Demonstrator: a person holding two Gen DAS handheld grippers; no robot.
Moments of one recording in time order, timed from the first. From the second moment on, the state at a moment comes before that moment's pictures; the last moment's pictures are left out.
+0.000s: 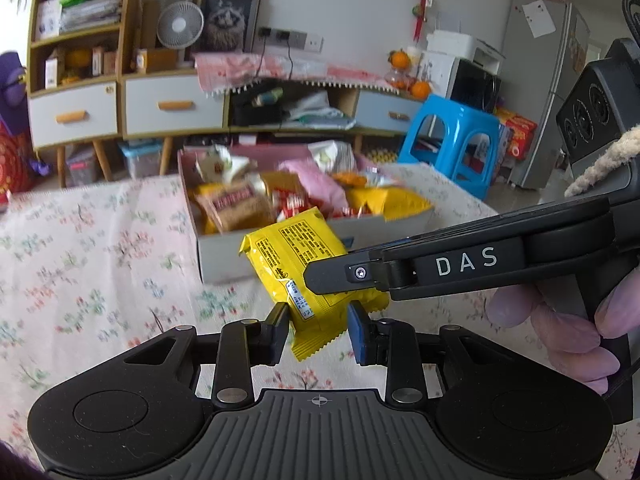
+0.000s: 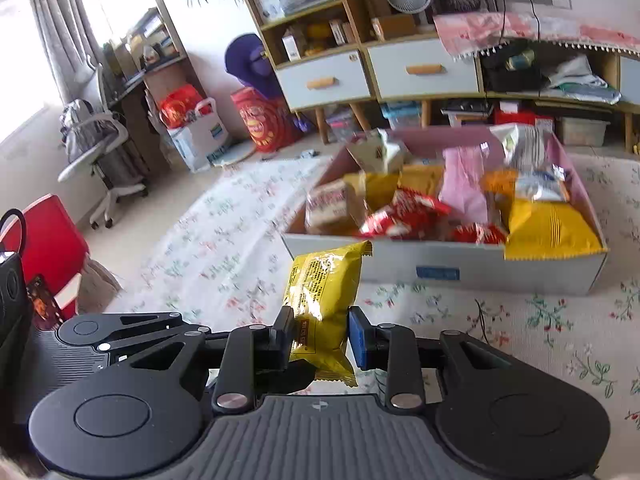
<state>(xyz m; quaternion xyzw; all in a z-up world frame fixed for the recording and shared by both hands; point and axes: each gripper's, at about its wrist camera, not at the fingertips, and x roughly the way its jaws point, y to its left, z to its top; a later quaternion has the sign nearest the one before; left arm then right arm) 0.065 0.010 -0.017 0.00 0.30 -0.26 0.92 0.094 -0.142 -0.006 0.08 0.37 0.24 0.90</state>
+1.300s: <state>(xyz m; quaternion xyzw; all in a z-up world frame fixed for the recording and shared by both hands) 0.125 -0.064 0.006 0.06 0.27 -0.25 0.93 0.153 -0.212 0.016 0.16 0.29 0.13 0.93</state>
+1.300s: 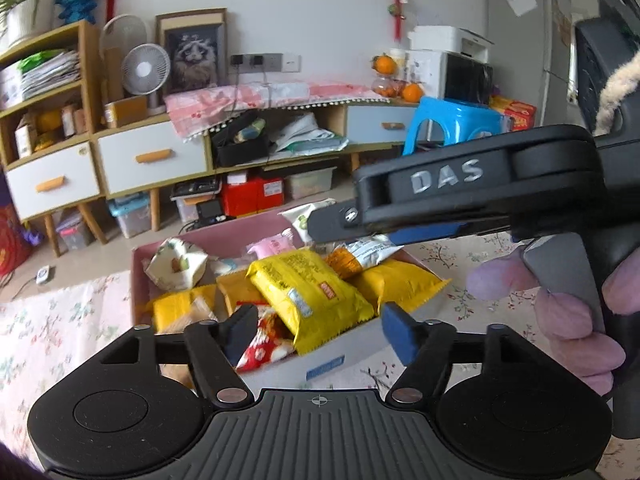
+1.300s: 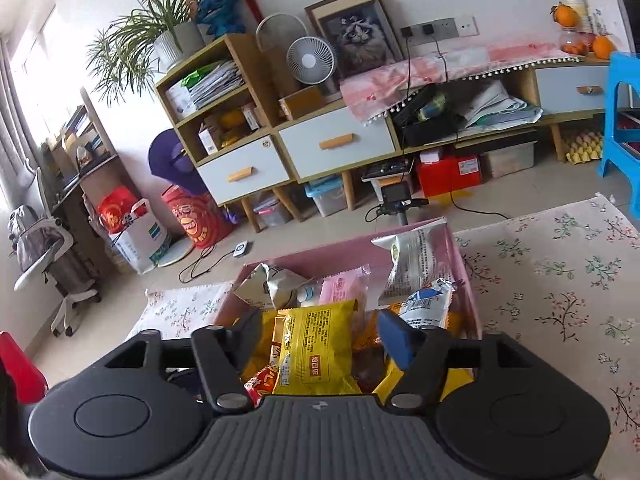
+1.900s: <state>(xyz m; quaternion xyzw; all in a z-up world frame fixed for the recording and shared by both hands) 0.060 -0.017 0.026 0.01 0.39 -0.10 0.91 0.077 -0.195 0.042 0.07 0.33 0.05 0.94</state>
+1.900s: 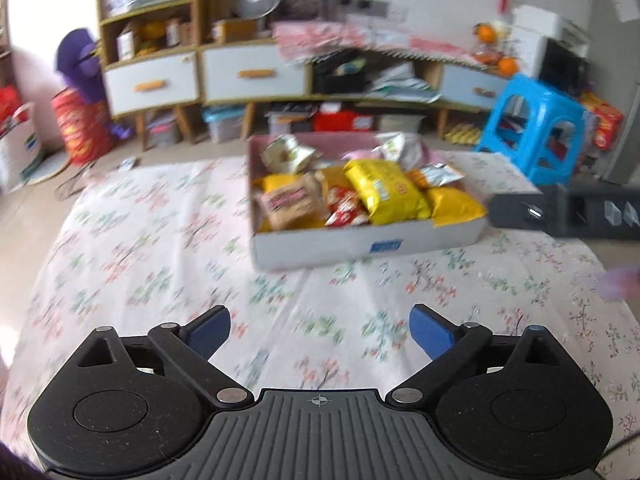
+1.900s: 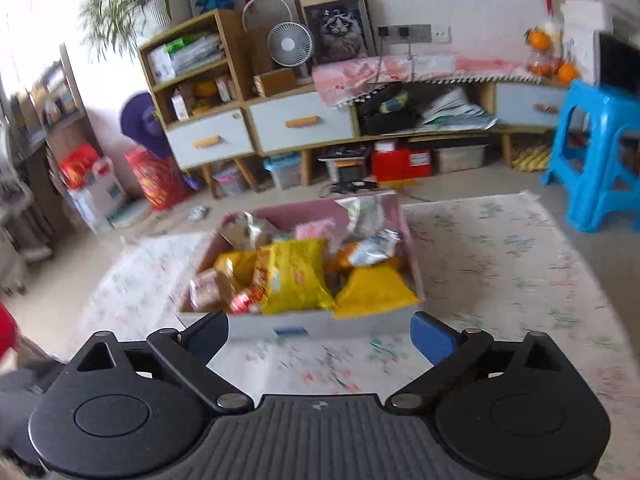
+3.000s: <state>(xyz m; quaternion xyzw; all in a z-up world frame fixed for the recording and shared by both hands) 0.020 -0.012 0.019 0.00 0.41 0.00 0.91 0.022 -0.176 0.013 -0.01 0.38 0.00 0.92</state>
